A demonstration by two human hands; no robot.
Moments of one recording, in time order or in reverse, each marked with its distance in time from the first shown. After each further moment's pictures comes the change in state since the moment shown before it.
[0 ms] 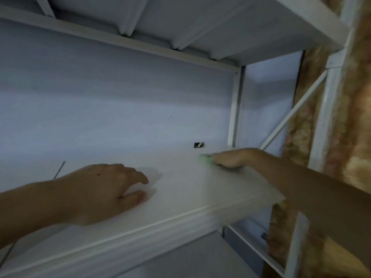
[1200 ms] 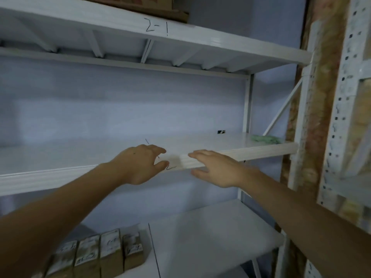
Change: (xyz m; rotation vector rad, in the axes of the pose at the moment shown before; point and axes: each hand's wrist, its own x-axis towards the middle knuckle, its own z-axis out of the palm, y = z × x) left_hand -0.260 0.058 -0.035 -0.084 0.150 -0.233; right_hand -0.304 -0.247 0.101 0.016 0.400 -0.338
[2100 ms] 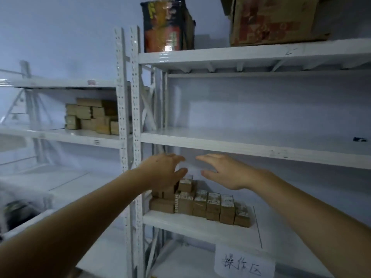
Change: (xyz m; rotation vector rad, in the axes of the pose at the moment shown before) left_hand -0.399 -0.006 -0.104 0.134 -0.051 -0.566; right_hand -0.107 -0.324 -0.021 0.180 -0.186 -0.597
